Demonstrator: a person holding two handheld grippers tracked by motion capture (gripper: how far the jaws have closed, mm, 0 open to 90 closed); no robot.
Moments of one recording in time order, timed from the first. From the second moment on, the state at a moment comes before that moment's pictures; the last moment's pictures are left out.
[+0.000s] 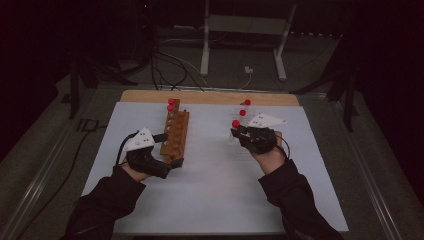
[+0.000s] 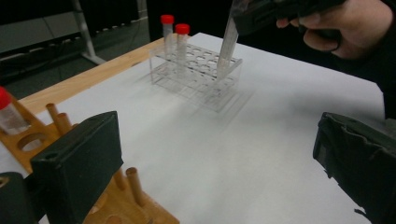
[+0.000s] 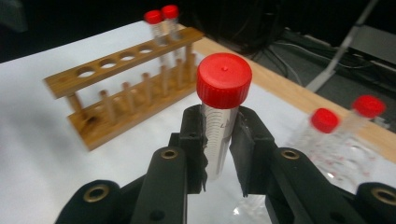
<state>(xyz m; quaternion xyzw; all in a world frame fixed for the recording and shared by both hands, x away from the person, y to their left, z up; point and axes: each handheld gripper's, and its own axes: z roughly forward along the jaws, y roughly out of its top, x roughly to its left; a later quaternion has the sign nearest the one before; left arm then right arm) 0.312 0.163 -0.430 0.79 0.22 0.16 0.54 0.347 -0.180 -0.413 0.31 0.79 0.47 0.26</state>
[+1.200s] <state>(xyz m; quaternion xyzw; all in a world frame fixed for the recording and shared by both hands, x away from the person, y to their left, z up) 0.309 0.103 -0.417 0.81 0.14 0.12 0.56 0.298 -0.141 -0.449 0.25 0.83 0.46 0.19</state>
